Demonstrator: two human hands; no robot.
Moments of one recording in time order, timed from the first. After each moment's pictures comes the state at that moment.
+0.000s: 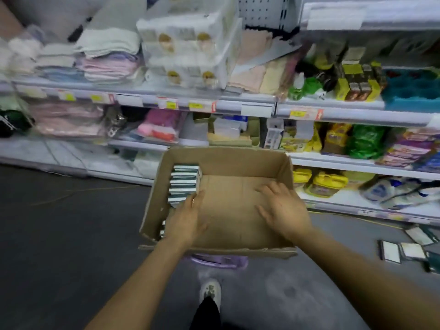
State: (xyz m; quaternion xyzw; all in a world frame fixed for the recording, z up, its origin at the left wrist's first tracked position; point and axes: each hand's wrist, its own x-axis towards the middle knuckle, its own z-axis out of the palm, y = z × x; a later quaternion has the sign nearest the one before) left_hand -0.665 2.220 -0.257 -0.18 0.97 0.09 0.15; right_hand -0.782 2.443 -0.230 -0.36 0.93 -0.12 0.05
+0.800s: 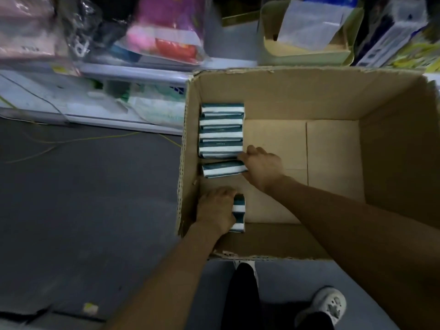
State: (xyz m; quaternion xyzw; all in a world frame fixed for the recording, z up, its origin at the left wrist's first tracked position) left_hand -0.664 2.084 -0.466 -0.10 0.93 0.16 0.30; right_hand -0.796 2.184 -0.473 -0.37 0.90 -0.03 0.22
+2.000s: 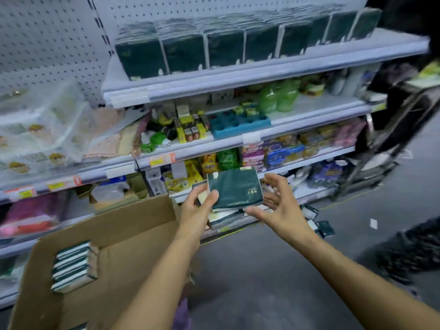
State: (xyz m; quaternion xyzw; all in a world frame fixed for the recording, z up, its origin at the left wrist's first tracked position) left_hand -0.787 2.521 -0.157 -0.14 0.70 0.70 0.04; right_hand -0.776 2.727 -0.152 -0.04 0.79 -0.61 0.00
